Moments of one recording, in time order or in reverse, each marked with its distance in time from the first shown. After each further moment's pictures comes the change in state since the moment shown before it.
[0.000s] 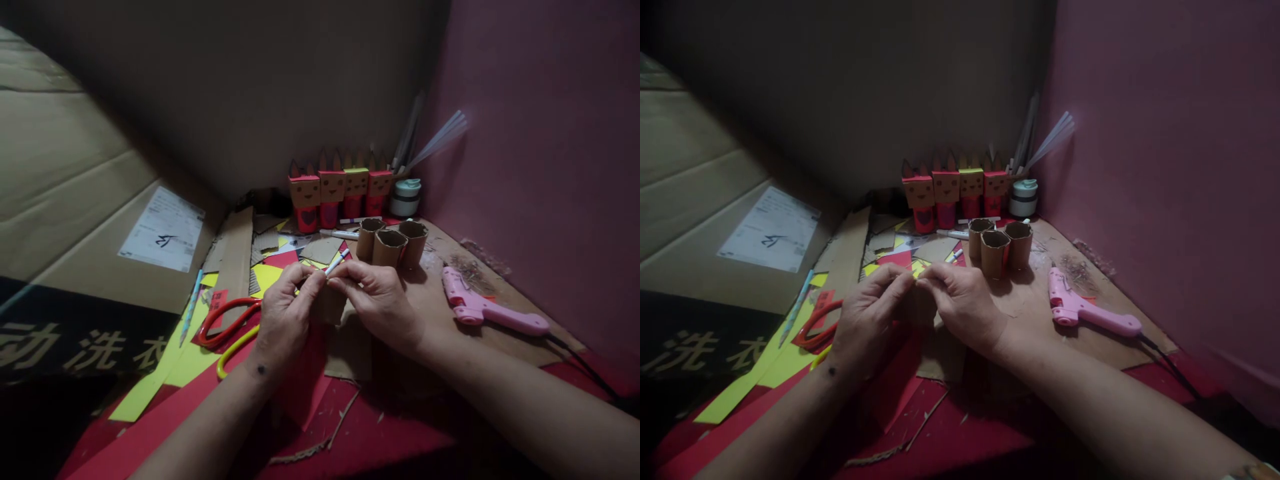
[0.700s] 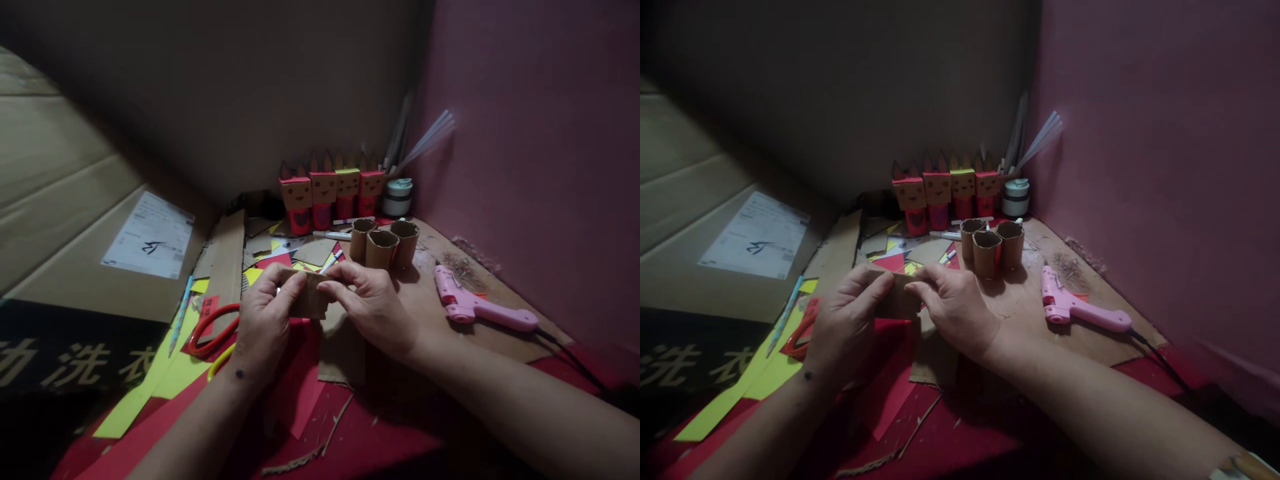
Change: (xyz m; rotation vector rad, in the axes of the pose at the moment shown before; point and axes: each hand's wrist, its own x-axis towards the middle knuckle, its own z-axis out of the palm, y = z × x) left_hand 0.004 0.003 -0.005 -0.220 0.040 -0.116; right_hand -0.001 -0.004 0.000 0.070 0.017 0.110
